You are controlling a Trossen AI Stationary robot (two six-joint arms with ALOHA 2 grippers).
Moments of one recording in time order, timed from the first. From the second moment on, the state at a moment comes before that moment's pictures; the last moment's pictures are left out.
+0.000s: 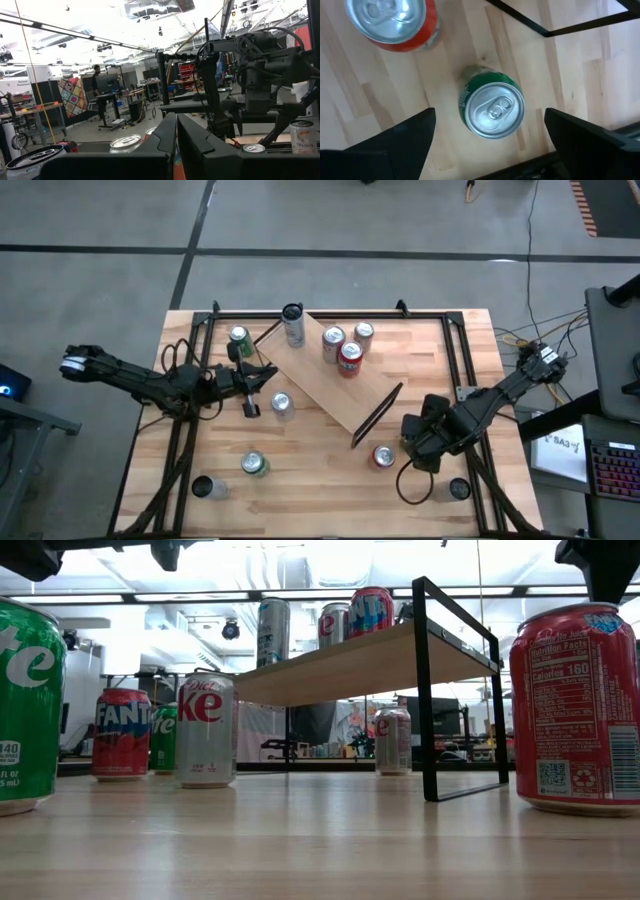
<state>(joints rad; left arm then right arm) -0.19 0.90 0.43 0.79 -0.43 0.30 0.58 1.44 1.30 -1.39 0.15 0.84</state>
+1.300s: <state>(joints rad) -0.19 0.90 0.43 0.79 -0.43 0.30 0.50 1.42 0.99 -1.13 0.09 0.78</state>
